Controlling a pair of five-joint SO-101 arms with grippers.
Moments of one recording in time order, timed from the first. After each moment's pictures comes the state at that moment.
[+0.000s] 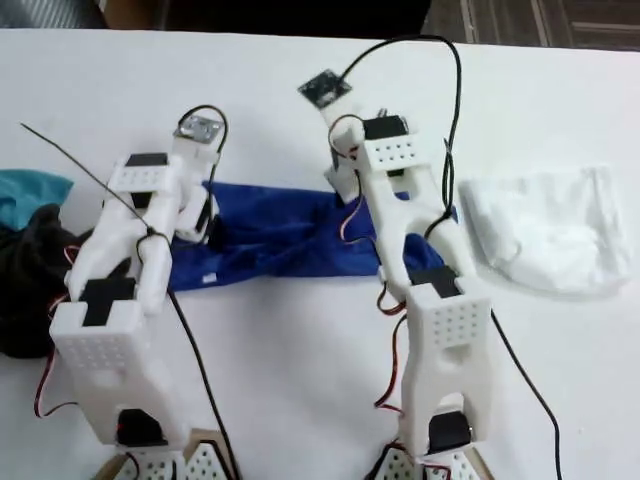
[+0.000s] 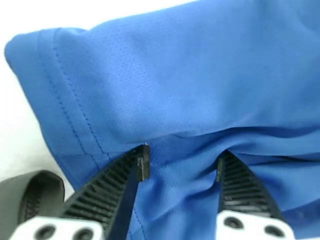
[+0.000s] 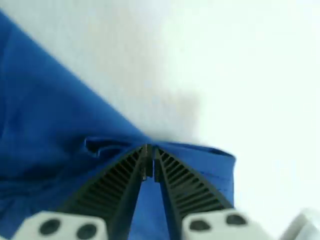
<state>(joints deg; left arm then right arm) -10.2 24.5 6.5 62.5 -16.2 -16.1 37.4 -27.2 69.4 25.4</state>
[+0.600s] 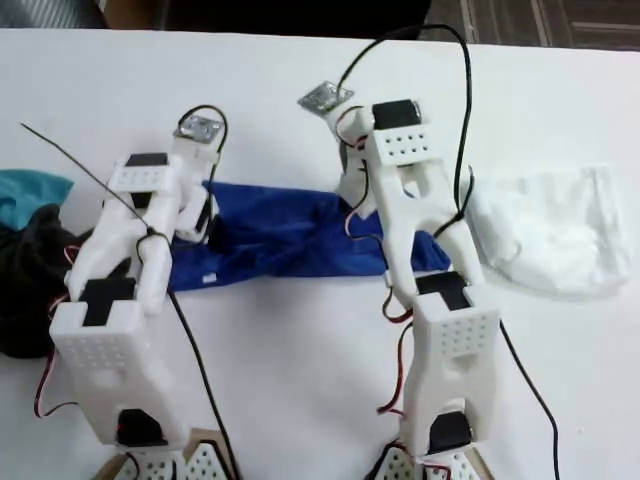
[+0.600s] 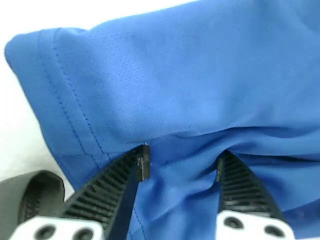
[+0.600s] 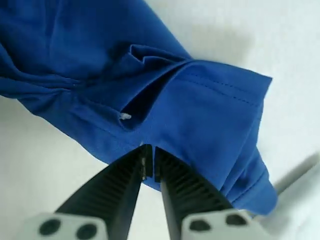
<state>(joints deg) -10.2 24.5 6.5 62.5 -16.2 -15.6 32.5 -31.2 94.2 33.5</state>
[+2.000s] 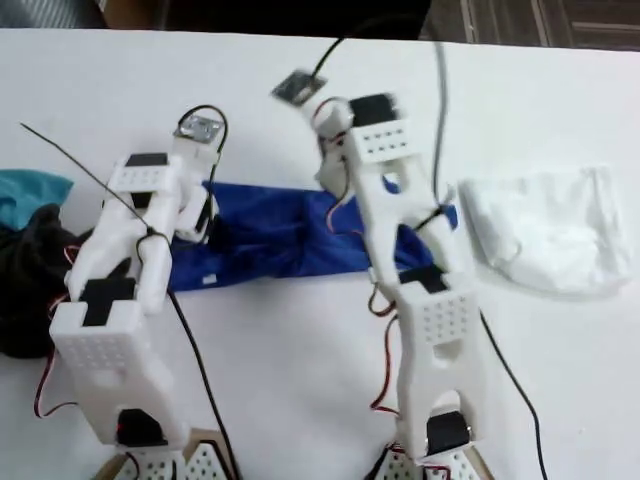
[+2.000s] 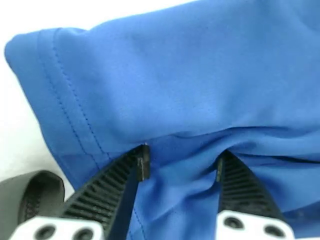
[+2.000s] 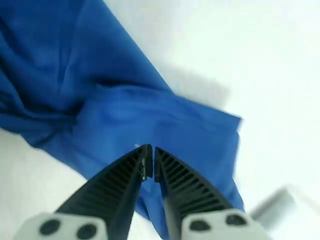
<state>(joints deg) -10.2 24.5 6.5 62.5 -16.2 -17.4 38.0 -46.2 95.5 34.2</state>
